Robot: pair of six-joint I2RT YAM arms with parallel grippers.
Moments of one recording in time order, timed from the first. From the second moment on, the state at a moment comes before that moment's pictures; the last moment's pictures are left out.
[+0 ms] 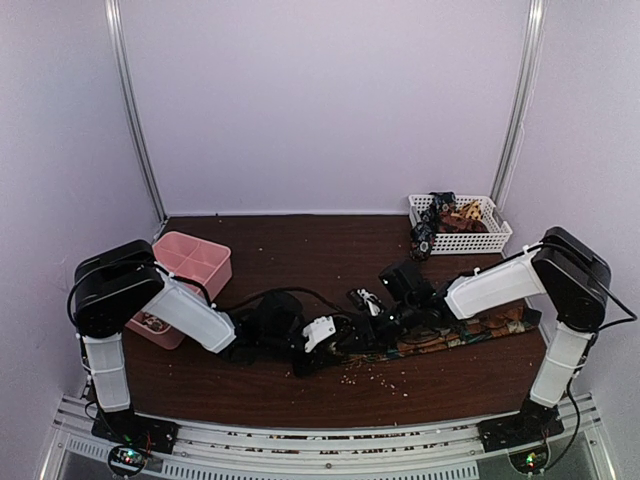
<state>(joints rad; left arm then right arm) -1.01 1.95 0.83 0.47 0.29 0.22 0.79 1.79 0.87 0.08 -0.65 0.72</state>
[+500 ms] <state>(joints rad) -1.01 1.93 0.80 0.46 0.26 0.22 0.77 1.82 0.85 0.12 -0.67 0.70</state>
